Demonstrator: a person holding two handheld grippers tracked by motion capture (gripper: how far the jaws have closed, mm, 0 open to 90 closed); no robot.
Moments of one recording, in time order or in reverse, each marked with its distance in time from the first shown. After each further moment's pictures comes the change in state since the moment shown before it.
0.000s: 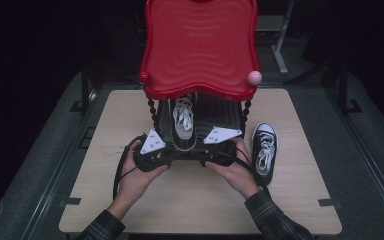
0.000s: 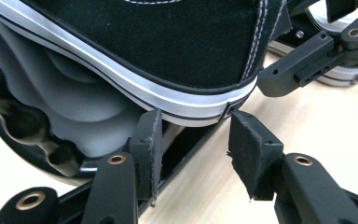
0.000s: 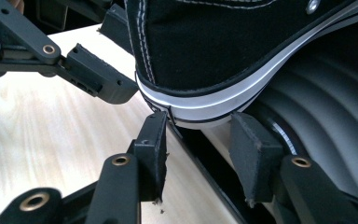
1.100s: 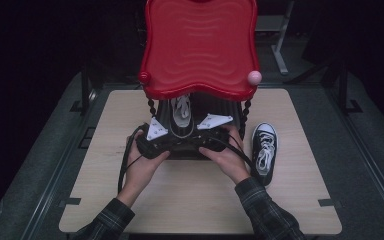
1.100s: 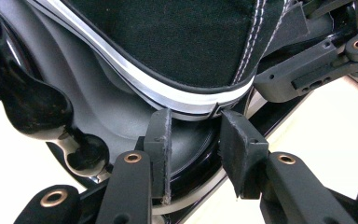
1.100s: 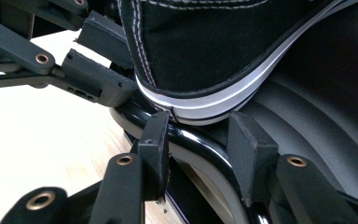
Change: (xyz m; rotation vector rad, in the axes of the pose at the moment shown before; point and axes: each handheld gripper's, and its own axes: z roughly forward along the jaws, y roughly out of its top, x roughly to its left) left arm 0.019 0.013 0.018 0.041 0.111 -0.045; right arm -0.020 0.020 0.027 0.021 -0.060 0.016
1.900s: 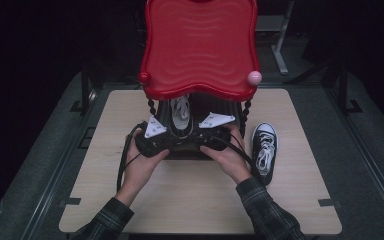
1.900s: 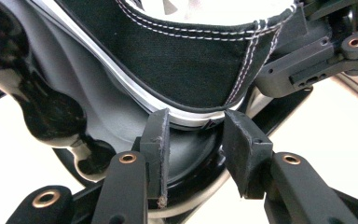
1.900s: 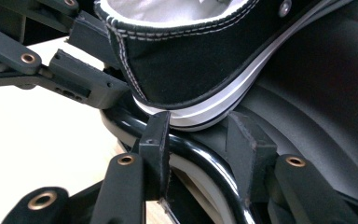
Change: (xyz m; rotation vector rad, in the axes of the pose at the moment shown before) left arm 0.005 0.003 0.000 0.001 -0.004 -0.014; right arm -0.003 0.000 -0.001 -0.022 -0.024 0.019
